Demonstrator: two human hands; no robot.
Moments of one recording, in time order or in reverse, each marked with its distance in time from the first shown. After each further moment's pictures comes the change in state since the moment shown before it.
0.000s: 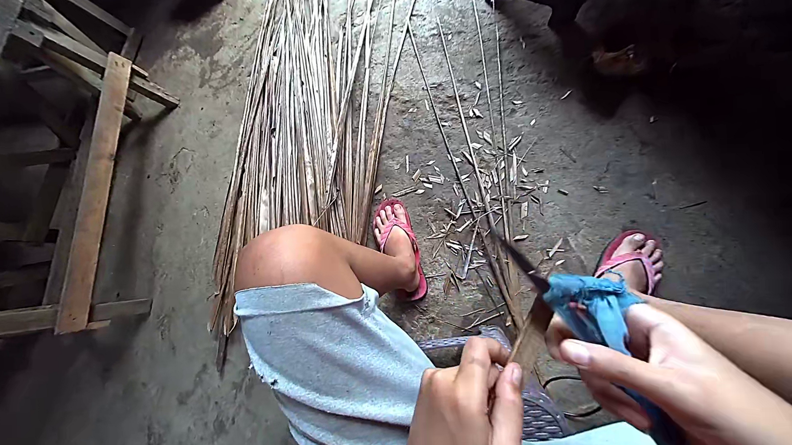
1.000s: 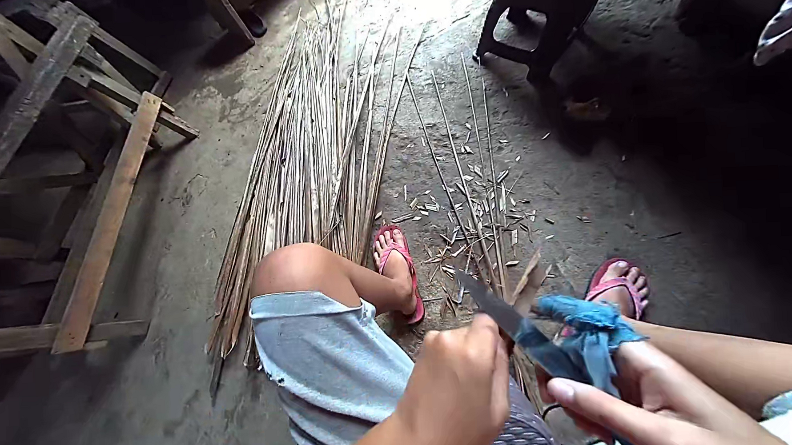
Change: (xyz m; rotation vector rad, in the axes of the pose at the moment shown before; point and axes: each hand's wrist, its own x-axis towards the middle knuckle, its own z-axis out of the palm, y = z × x) left_hand 0.037 0.007 -0.011 0.252 0.001 0.309; right_hand -0.023 -0.005 -0.003 -0.309 -0.107 -0.248
